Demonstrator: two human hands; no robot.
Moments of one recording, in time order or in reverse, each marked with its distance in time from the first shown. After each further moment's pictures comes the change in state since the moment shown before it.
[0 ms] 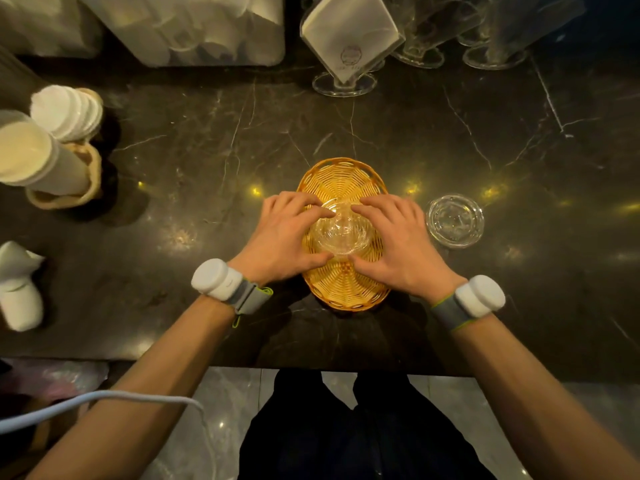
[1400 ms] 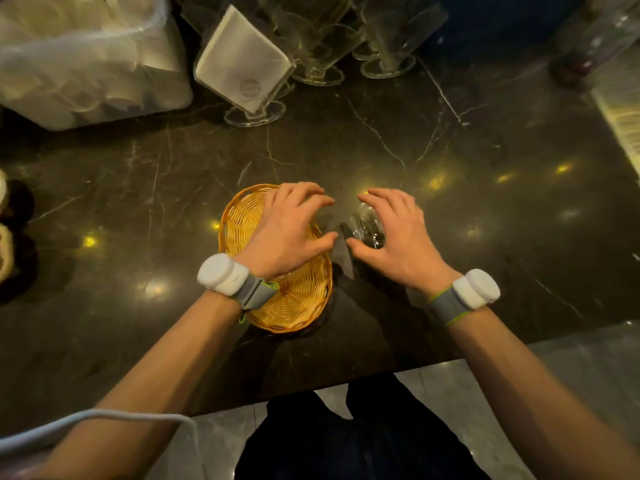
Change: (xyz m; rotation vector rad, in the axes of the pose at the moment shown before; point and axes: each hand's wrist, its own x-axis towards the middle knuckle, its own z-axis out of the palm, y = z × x) left_hand 0.083 0.081 0.018 0.028 0.077 0.205; right_hand -0.043 0.068 -0.044 0.076 0.206 0.291
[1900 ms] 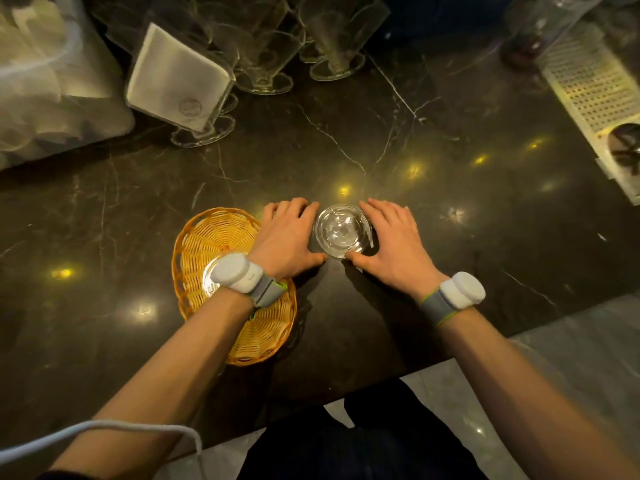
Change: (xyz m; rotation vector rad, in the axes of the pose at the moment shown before) left_hand 0.054 0.022 0.047 0.186 -0.308 -0.016; right_hand -0.004 0.065 0.004 -0.052 -0.033 0.171
